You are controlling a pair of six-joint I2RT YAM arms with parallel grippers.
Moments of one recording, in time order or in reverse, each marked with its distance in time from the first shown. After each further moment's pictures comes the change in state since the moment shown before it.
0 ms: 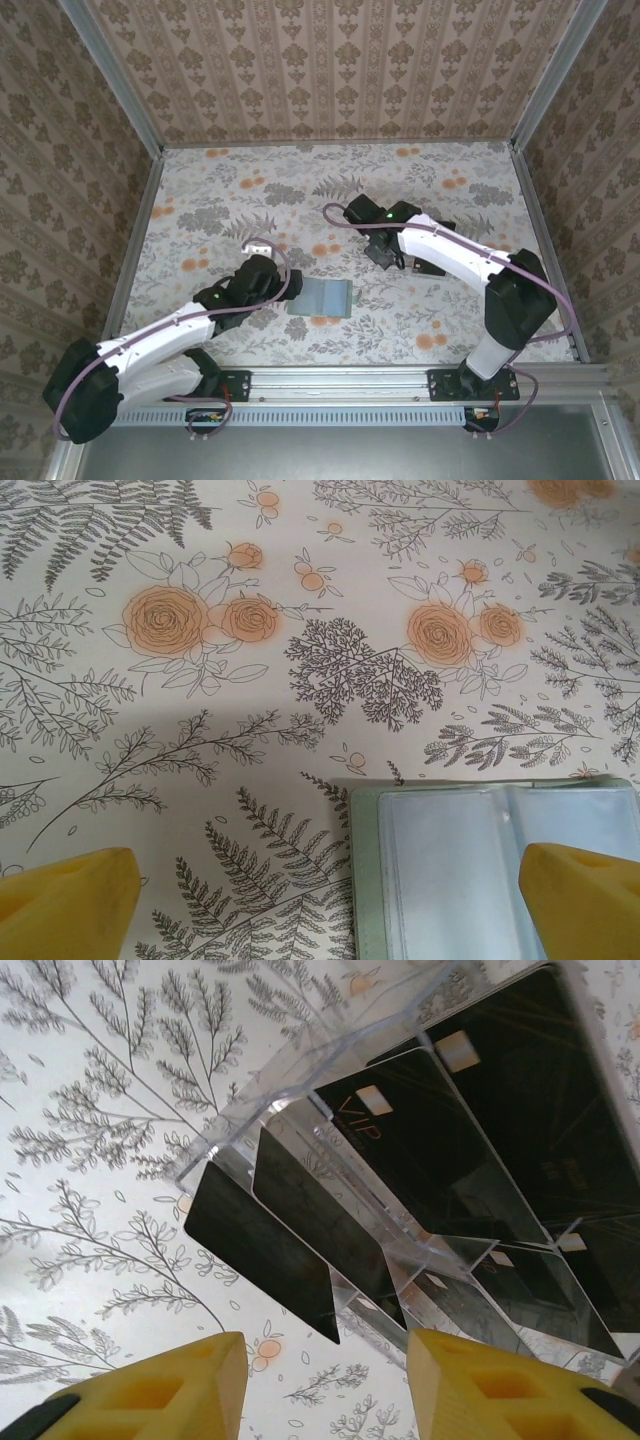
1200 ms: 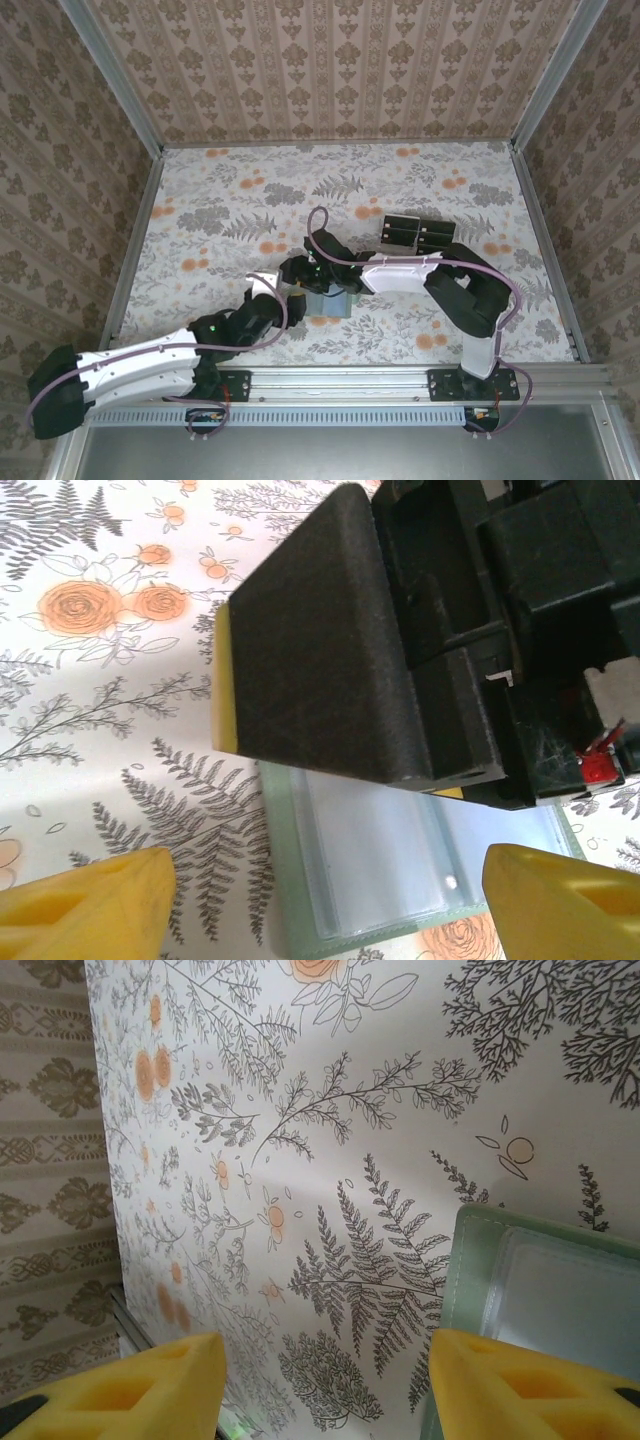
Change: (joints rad) left arm -0.335 -0.229 -0.173 0.051 -0.227 -0.087; right arm 0.217 0.197 -0.249 1.128 -0.698 1.130
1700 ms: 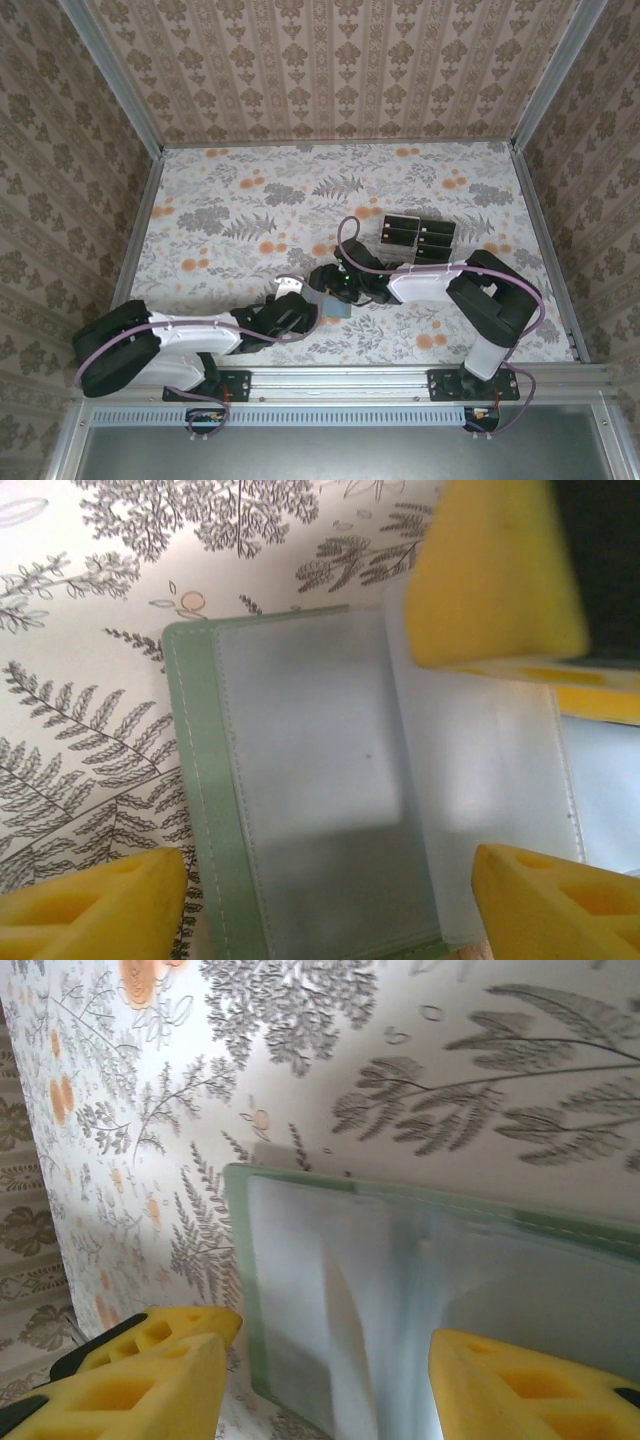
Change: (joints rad) left arm 0.006 0.455 0.037 0.234 0.084 0.014; right arm -0.069 -0.144 -0.255 0.048 0.012 0.016
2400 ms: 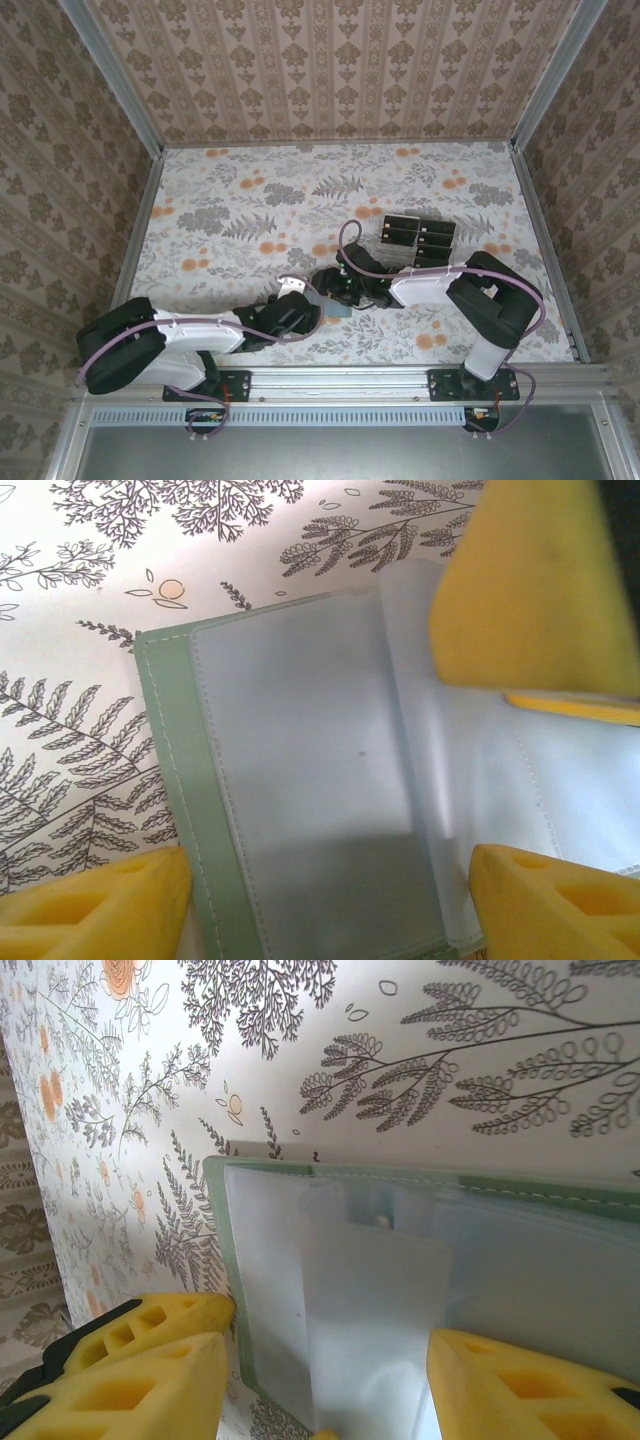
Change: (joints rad) left arm 0.000 0.060 0.015 0.008 0.016 0.016; right arm -0.007 -0.029 -0.066 0.032 0.007 0.005
